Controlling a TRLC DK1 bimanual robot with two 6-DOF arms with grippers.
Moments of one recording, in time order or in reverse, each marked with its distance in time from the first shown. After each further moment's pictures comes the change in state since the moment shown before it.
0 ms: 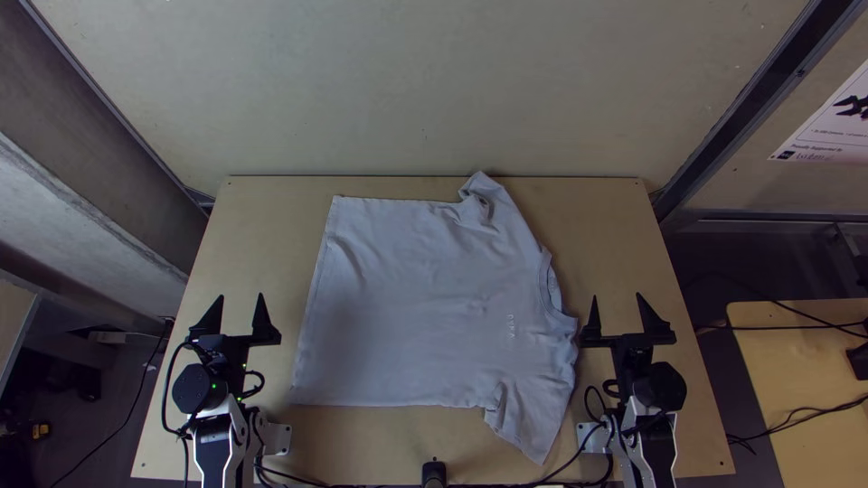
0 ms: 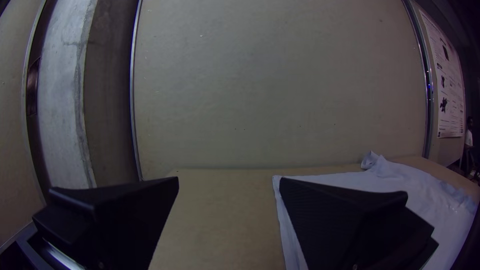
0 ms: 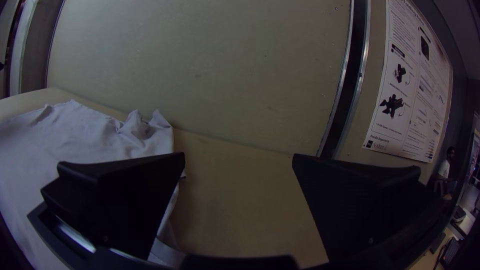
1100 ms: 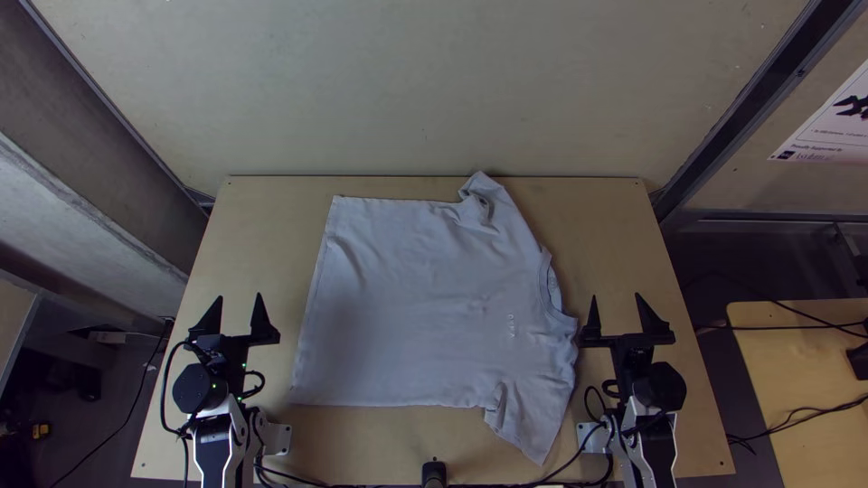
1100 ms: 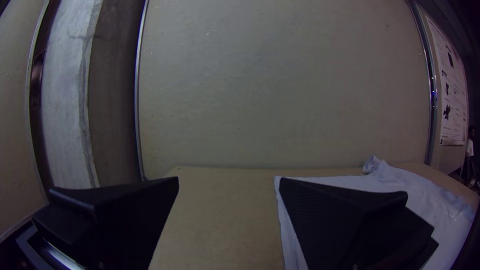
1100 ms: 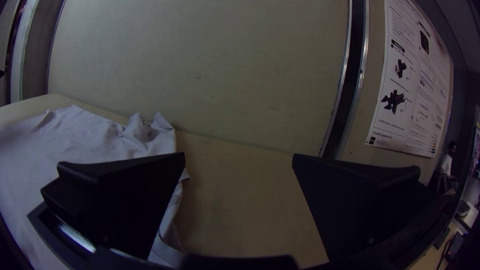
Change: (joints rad) left arm -0.006 0.000 0.000 -0.006 -0.028 -0.035; right arm 0.007 0.000 0.000 0.000 0.000 0.040
